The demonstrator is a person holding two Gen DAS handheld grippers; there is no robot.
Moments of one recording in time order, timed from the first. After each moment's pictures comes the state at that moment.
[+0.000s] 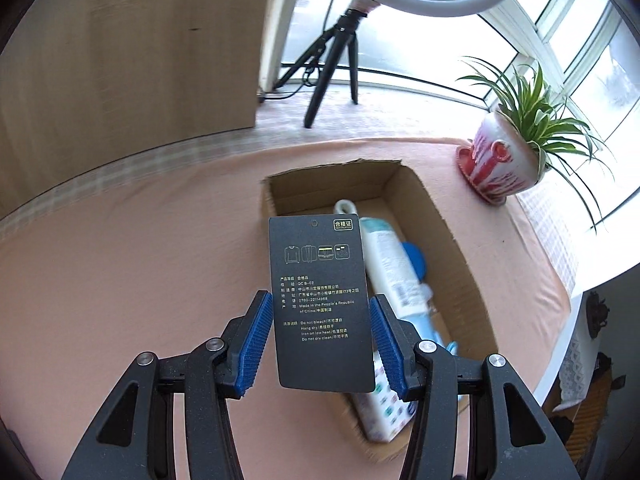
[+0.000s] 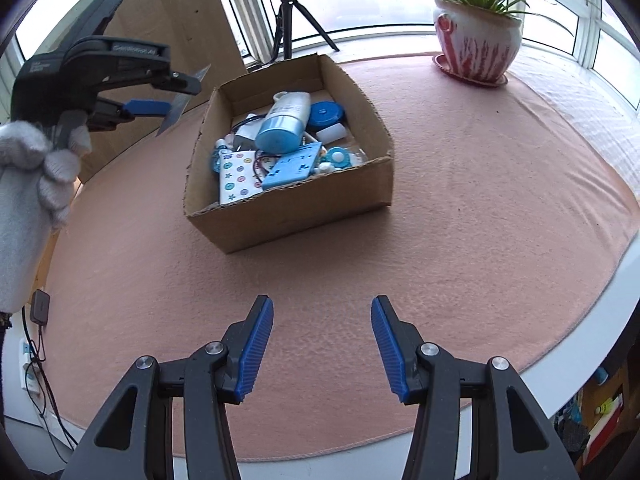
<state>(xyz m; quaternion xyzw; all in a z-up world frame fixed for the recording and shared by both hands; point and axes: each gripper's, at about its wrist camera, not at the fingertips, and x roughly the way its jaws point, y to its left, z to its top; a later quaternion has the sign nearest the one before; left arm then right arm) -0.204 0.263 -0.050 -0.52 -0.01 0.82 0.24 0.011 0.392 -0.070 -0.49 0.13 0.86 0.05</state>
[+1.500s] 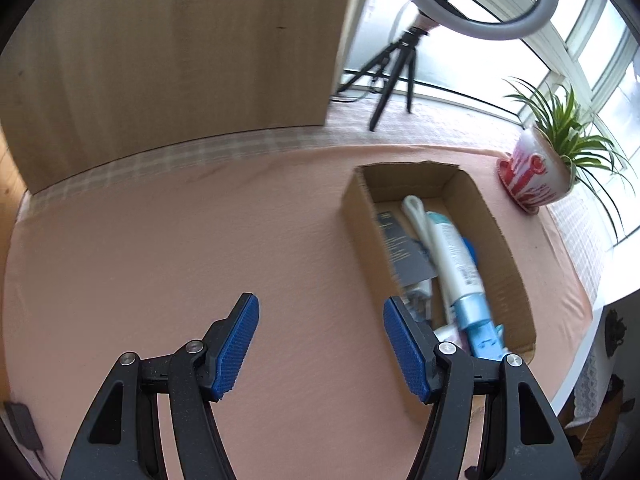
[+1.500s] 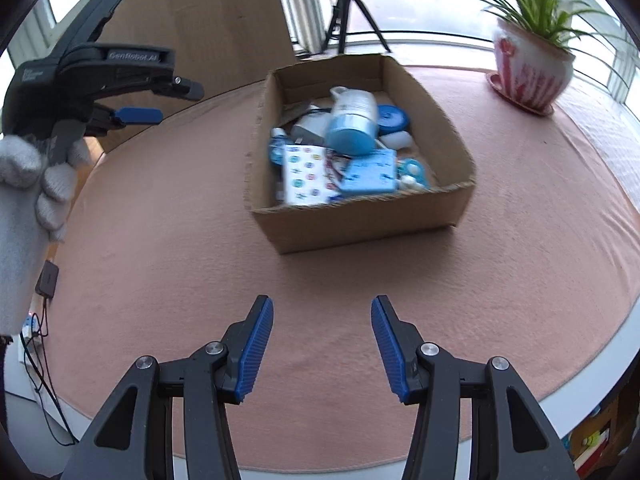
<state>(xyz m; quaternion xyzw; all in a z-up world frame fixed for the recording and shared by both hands) -0.182 0.176 -0.050 -0.52 -0.02 0.84 0.16 -0.012 0.341 -0.062 -0.50 0.08 0.86 0.00</state>
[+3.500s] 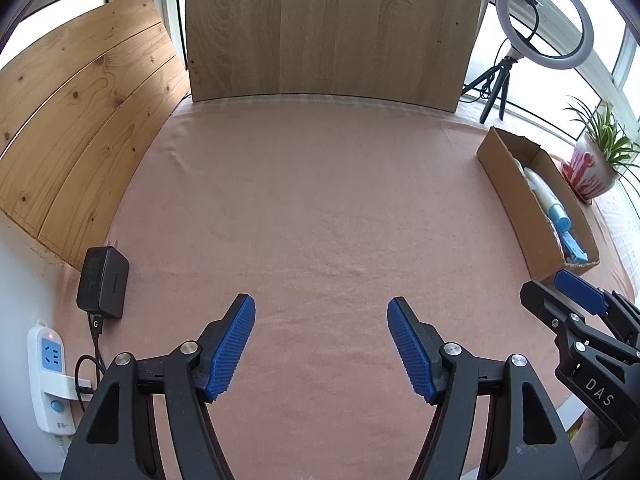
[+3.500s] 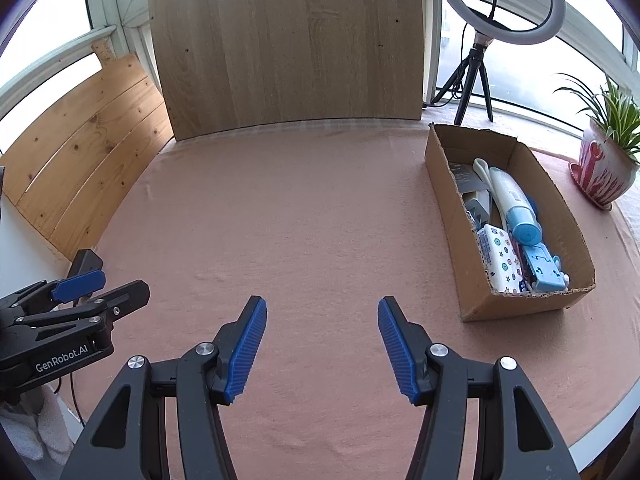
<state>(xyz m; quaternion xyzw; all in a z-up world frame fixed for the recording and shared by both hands) -0.018 -0.019 -0.068 -0.49 -0.03 0.87 0.03 -0.040 0.180 -0.035 -0.45 0.02 0.89 -0.06</state>
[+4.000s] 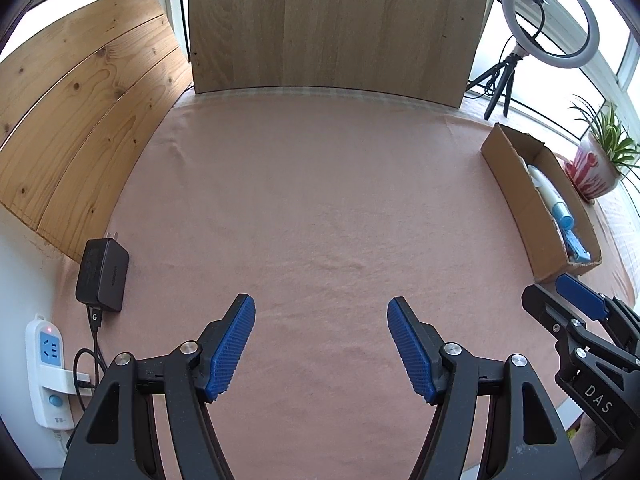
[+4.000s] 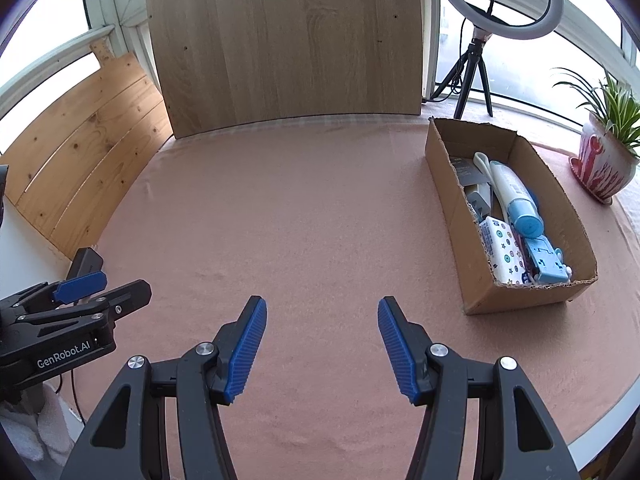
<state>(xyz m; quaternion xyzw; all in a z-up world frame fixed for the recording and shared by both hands) -0.017 -0.022 -0.073 -0.50 -0.04 0.86 0.03 -0.038 0.178 -0.036 -0.45 0.02 0.89 -0.06</state>
